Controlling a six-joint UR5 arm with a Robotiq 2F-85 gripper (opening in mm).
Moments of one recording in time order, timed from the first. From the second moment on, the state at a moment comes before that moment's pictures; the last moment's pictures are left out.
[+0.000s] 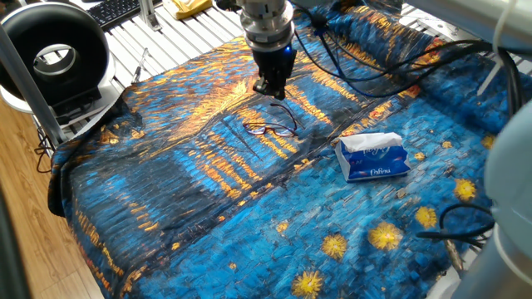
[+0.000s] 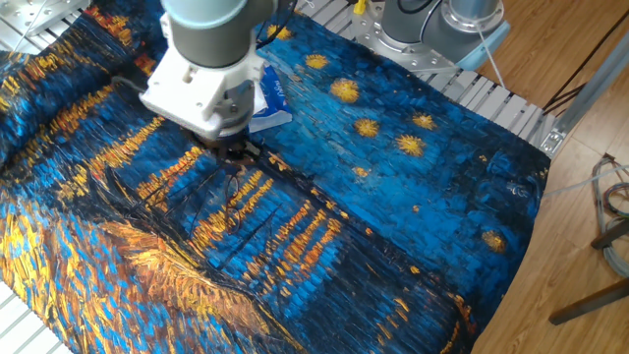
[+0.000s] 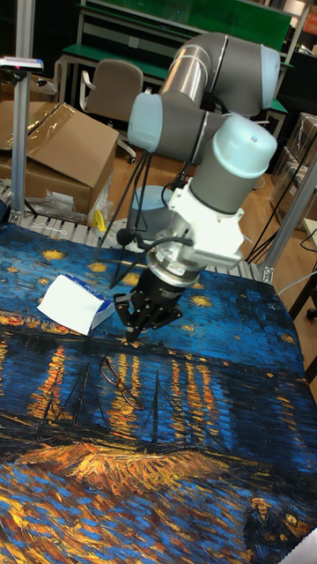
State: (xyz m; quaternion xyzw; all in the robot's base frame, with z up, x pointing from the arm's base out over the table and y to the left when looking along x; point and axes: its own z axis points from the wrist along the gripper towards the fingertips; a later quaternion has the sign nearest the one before) arm 0.559 -0.011 0.121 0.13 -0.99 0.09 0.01
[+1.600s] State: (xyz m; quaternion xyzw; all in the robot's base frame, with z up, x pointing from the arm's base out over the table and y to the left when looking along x) arm 0.559 0.015 0.086 0.13 -0.99 0.03 -0.01
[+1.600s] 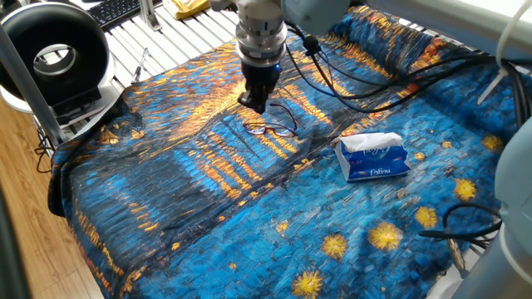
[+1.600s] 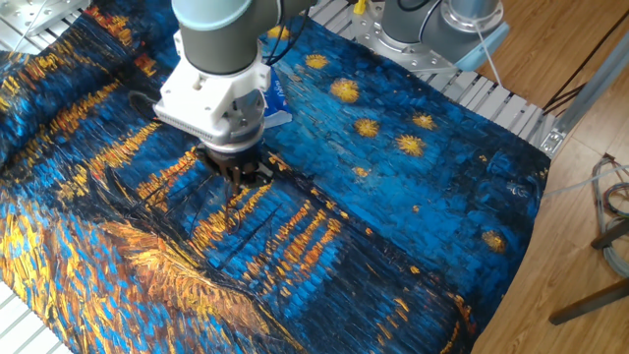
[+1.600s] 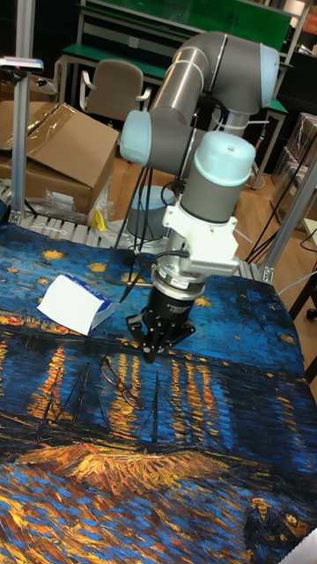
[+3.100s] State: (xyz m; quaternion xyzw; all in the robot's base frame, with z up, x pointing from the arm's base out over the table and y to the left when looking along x) arm 0.530 -0.021 0.098 0.14 -0.99 0.06 0.04
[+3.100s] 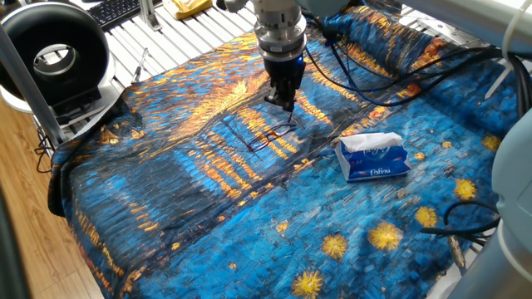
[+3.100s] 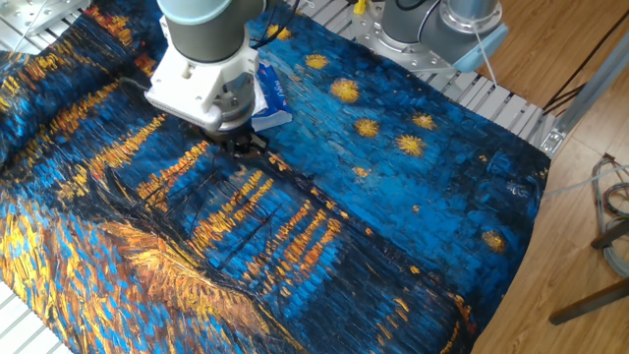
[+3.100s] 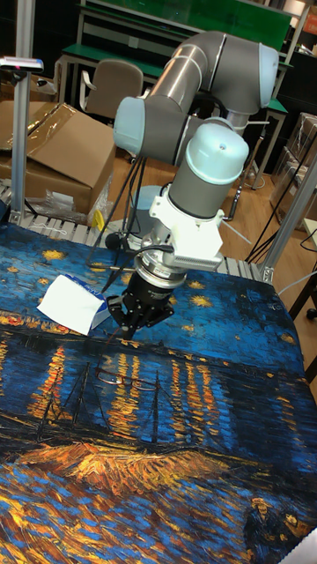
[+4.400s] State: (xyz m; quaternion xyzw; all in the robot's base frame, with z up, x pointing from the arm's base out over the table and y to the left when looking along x) arm 0.567 0.013 0.078 0.41 -0.91 0.06 -0.01
